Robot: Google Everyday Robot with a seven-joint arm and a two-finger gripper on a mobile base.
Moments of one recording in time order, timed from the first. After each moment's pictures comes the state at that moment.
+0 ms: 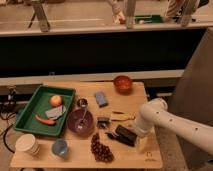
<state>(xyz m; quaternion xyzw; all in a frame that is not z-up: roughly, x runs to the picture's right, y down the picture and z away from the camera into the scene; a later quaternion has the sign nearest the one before) 0.155 0.273 0.790 -0.35 -0.19 -0.15 0.91</state>
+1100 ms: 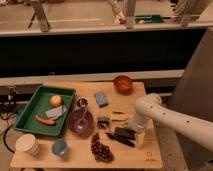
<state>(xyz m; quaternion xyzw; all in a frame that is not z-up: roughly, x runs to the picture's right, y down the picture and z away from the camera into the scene) 0.143 0.255 0.802 -0.35 -0.21 -0.24 0.88</state>
